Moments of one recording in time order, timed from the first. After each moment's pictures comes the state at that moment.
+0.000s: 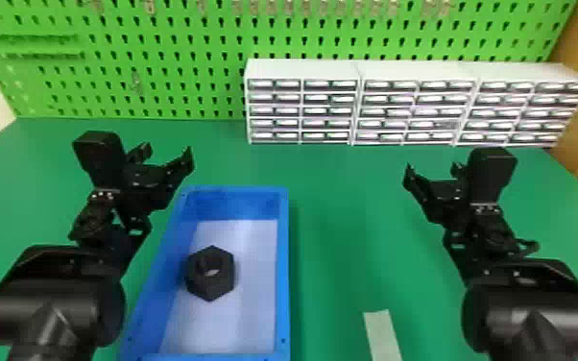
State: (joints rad) left arm -0.12 0.14 0.01 -1.67 0.17 0.18 -0.13; right arm -0.15 0.00 -0.07 -1.60 0.04 0.20 0.07
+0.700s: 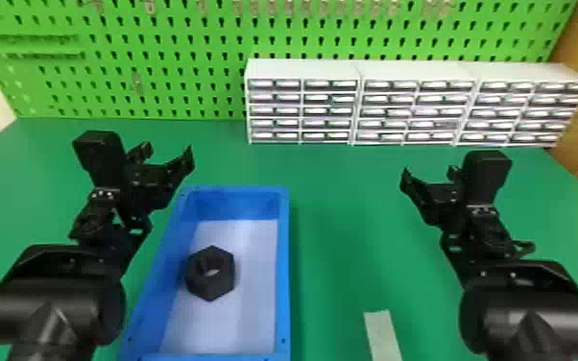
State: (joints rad) left arm -0.12 0.14 0.00 -1.66 0.17 0.18 -0.13; right arm -0.15 0.00 -0.06 -1.59 0.04 0.21 0.07
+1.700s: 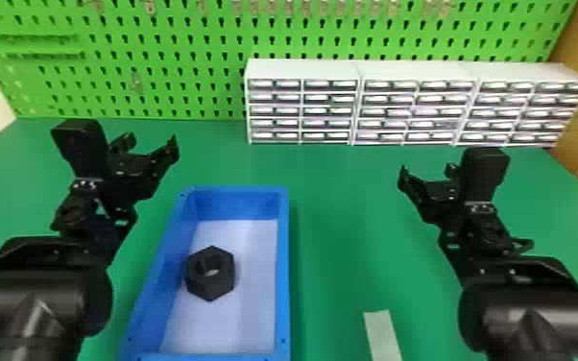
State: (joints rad) left arm -0.13 0.14 0.05 -1.70 0.16 0.21 -0.13; right arm -0.15 0.00 -0.05 -1.61 0.04 0.24 0.07
